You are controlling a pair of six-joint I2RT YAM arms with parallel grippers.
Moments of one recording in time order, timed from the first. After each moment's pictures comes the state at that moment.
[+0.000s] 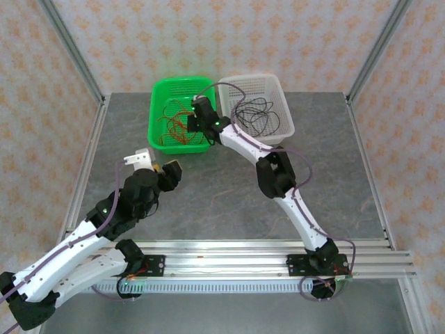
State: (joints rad) left arm -0.71 0.69 0.75 -0.52 -0.52 -0.72; right arm 0.69 2.59 2.35 -0.39 0.06 0.44
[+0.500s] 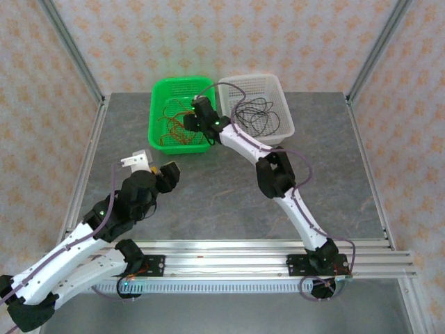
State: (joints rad) left arm -0.71 0.65 0.75 -0.57 -0.53 -0.75; right arm 0.69 2.59 2.37 -0.41 0.07 0.44
